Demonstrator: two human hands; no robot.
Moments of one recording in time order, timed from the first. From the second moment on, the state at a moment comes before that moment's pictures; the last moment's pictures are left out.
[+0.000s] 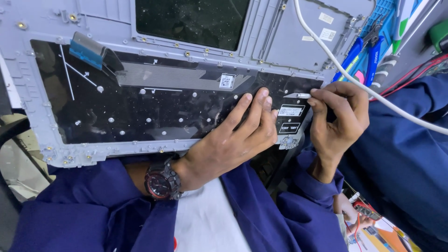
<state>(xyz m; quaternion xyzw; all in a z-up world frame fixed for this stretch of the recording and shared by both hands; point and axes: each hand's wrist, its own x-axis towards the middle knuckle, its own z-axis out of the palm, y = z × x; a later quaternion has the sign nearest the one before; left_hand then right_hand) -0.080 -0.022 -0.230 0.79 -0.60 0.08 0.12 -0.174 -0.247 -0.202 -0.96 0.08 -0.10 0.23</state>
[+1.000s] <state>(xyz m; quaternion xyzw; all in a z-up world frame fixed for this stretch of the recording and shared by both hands) -0.080 -0.022 -0.233 0.79 -0.59 0.11 0.13 -0.174 -0.225 -0.187 -0.98 0.09 -0.07 0.14</state>
